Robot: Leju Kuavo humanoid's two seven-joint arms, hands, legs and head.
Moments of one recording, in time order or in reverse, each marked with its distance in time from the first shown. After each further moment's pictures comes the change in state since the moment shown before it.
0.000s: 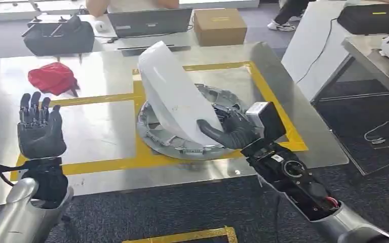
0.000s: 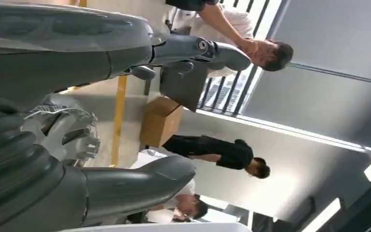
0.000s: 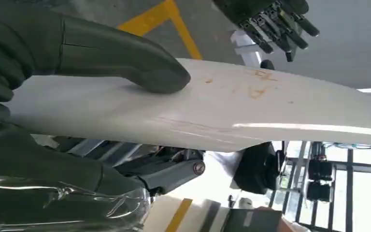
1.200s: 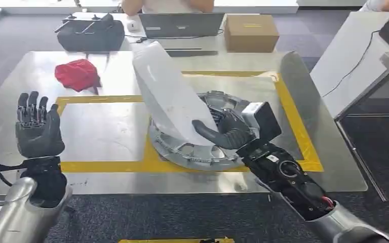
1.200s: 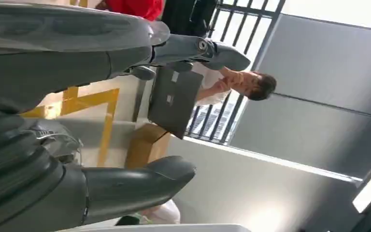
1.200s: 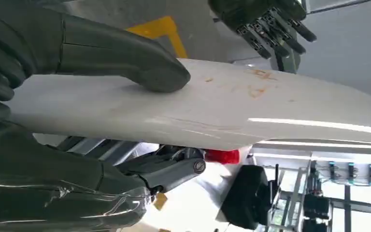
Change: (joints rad) left arm -0.012 -0.005 0.000 0.018 0.001 -0.002 -0.002; right arm 0.005 -0.006 0.005 0.007 0.000 -0.001 -0.001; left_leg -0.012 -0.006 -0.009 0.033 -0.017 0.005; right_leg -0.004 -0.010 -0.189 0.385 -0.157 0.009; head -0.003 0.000
